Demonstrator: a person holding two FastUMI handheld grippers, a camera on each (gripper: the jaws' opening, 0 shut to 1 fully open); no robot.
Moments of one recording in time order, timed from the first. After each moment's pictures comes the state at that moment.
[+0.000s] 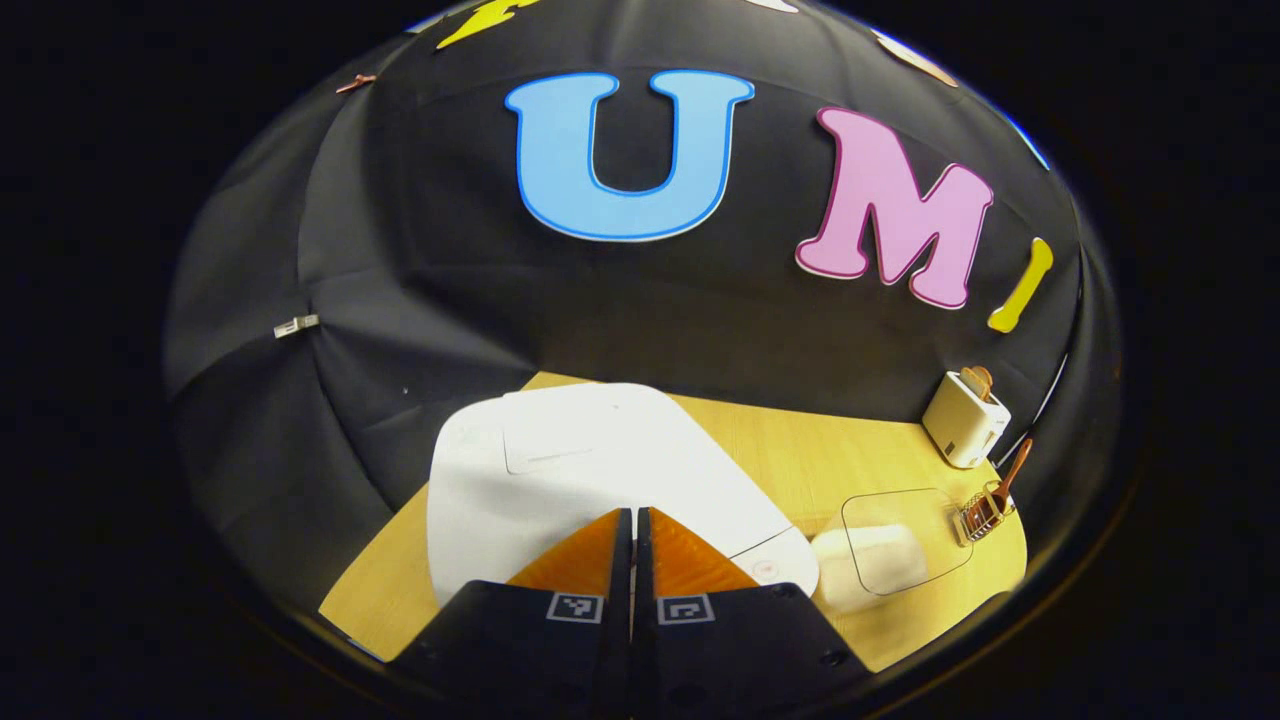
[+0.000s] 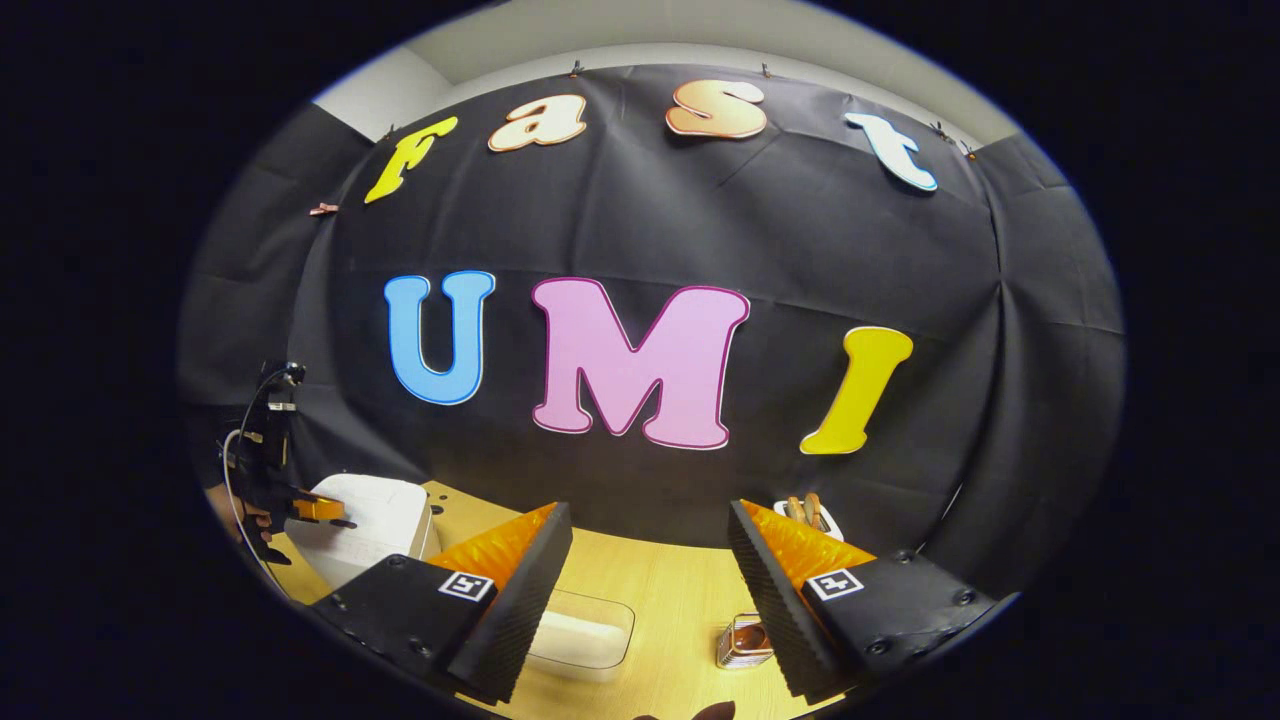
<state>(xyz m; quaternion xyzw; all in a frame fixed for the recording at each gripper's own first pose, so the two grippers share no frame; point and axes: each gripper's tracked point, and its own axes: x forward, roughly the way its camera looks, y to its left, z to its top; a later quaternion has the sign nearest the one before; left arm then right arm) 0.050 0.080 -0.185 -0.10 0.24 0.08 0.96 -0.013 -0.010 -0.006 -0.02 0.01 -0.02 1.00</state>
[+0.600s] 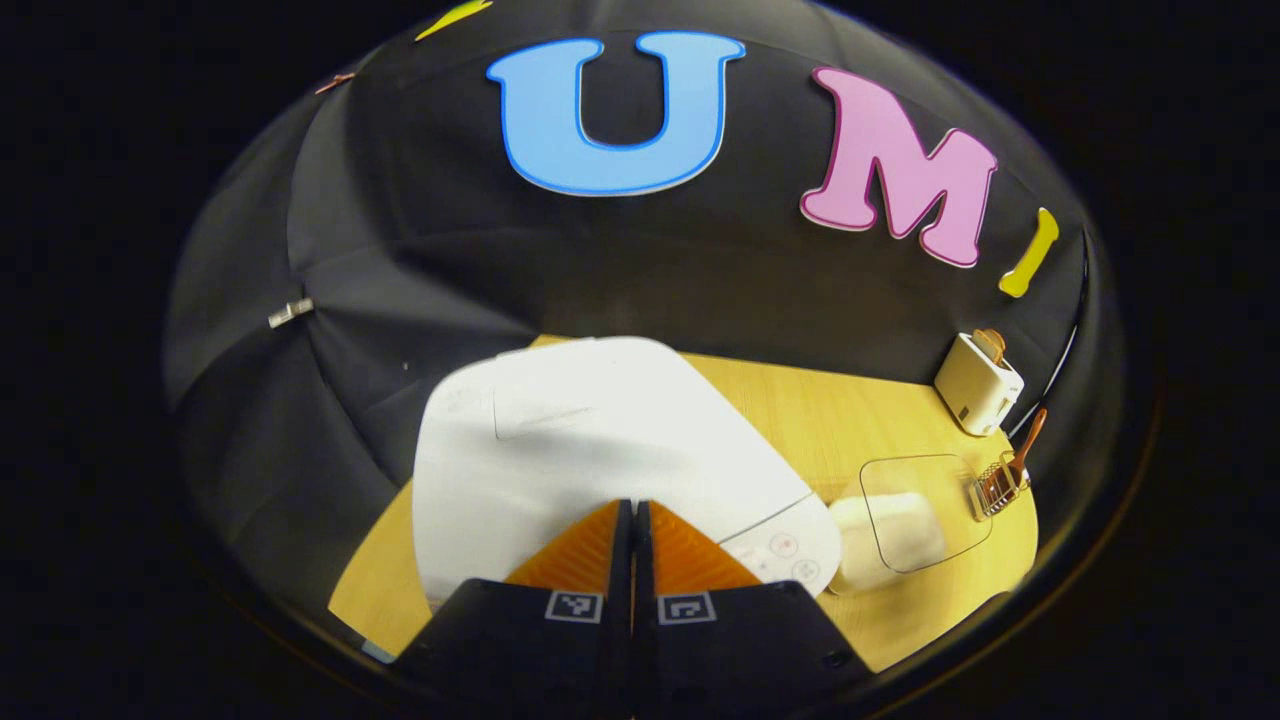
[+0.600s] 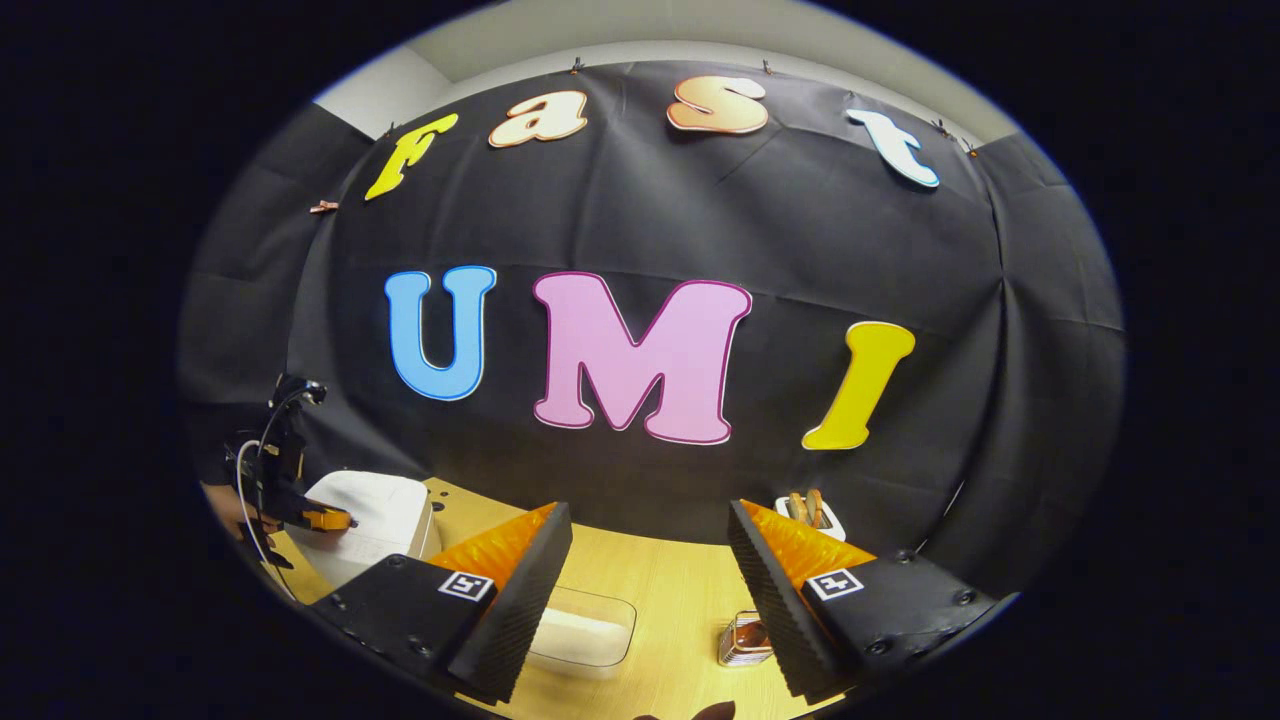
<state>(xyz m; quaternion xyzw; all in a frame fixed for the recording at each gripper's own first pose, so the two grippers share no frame) 0.053 0.079 -0.208 -0.10 0.29 0.09 0.95 -0.011 -0.006 -0.010 -0.02 0.01 -0.02 1.00</state>
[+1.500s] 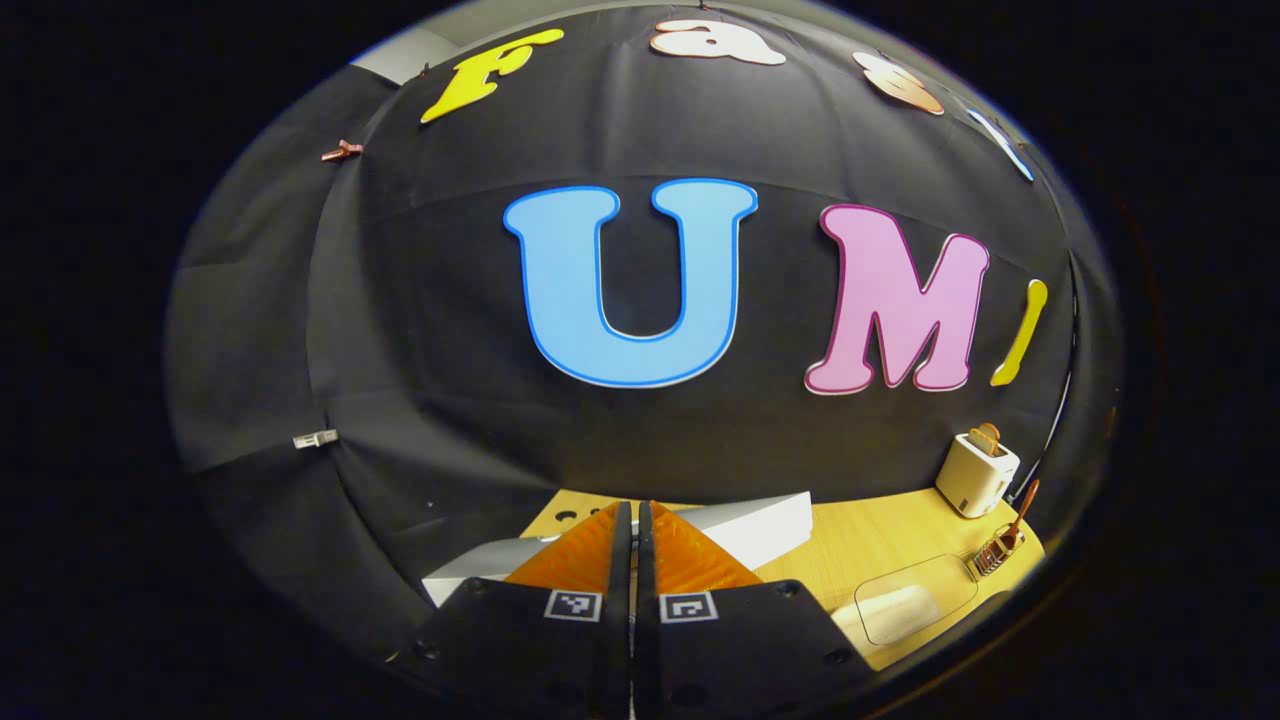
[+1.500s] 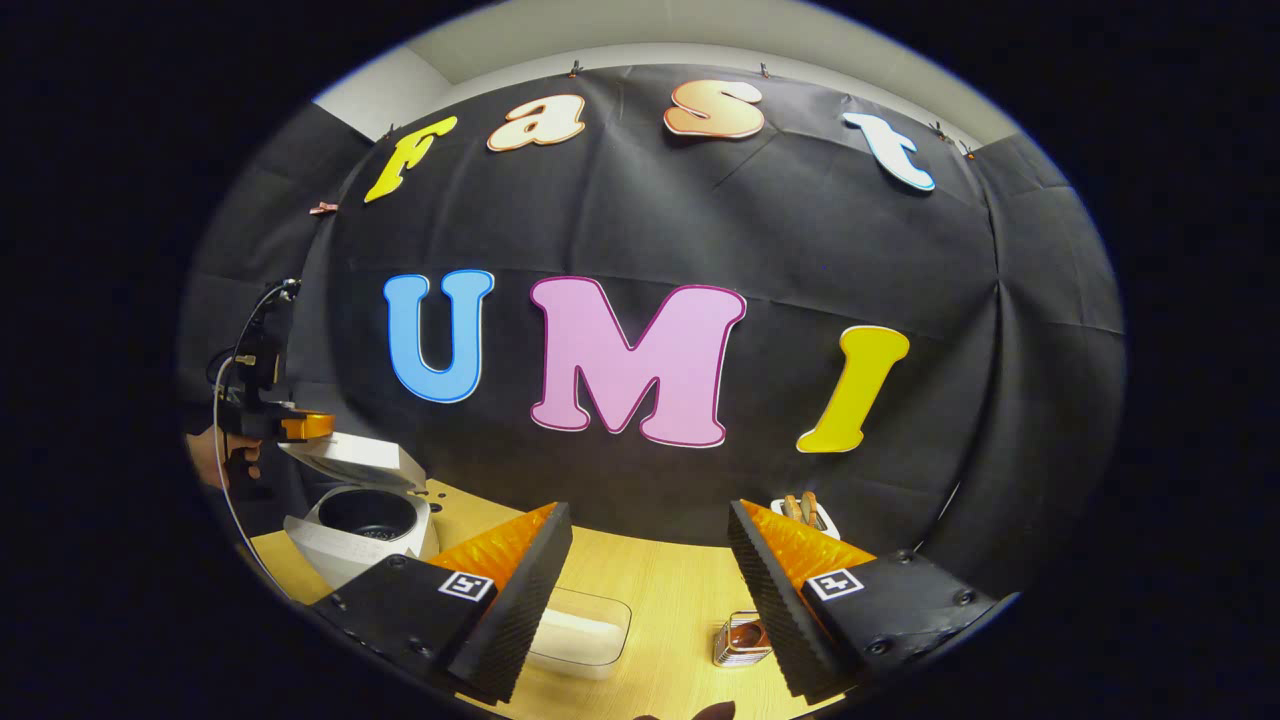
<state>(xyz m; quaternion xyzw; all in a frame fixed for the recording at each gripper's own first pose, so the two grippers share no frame) 0.087 0.138 -0.041 -0.02 0.07 0.10 0.99 -0.017 -0.015 -0.006 -0.02 0.01 -0.02 1.00</state>
